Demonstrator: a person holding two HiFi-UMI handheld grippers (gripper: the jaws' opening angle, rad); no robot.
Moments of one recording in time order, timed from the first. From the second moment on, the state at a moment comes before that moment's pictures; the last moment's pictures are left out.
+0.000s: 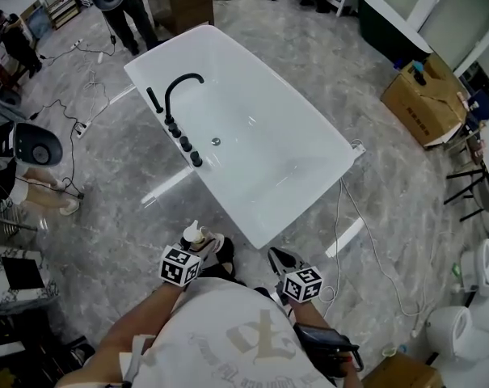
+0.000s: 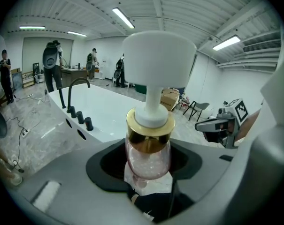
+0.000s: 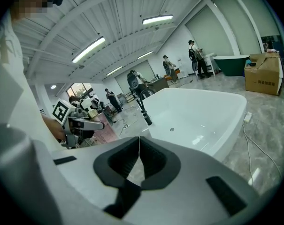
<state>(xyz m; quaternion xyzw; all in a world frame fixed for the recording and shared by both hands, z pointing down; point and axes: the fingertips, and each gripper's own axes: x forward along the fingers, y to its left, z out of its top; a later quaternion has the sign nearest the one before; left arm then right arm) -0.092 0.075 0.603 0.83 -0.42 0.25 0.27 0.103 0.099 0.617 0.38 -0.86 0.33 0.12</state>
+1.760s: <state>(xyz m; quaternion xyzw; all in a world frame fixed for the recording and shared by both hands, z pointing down) -0.108 -0.079 0.649 0.85 -0.36 0.27 0.28 0.098 -0.061 0.615 0.46 -0.82 0.32 0.14</state>
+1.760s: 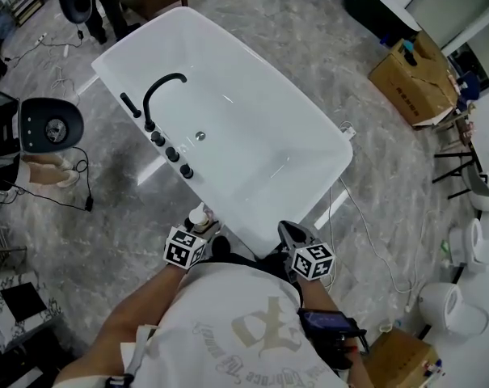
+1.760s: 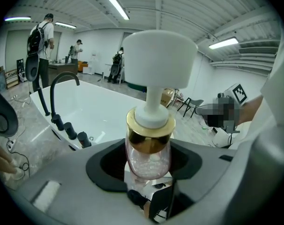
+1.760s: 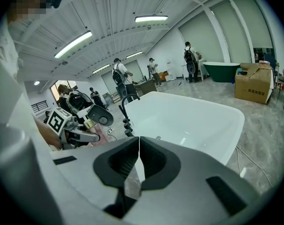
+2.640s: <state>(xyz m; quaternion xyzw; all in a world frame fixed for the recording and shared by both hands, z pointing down) -0.081 -0.111 0.702 0.82 -0.38 0.34 0.25 0.105 -0.096 0.647 0.36 -0.84 0.36 0.19</state>
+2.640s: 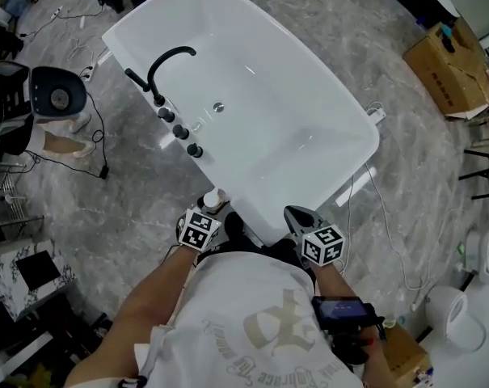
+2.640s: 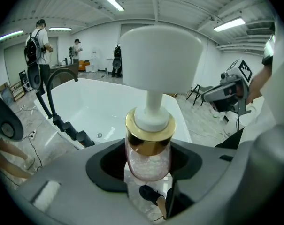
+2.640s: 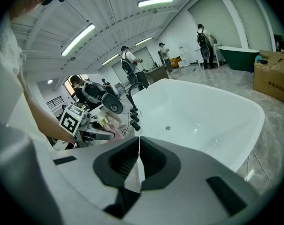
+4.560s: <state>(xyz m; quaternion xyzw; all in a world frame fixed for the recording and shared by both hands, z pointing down) -0.069 -0.132 0.774 0.82 -0.33 0.41 0.24 0.101 -0.127 0.673 0.31 -0.83 0.39 0.23</state>
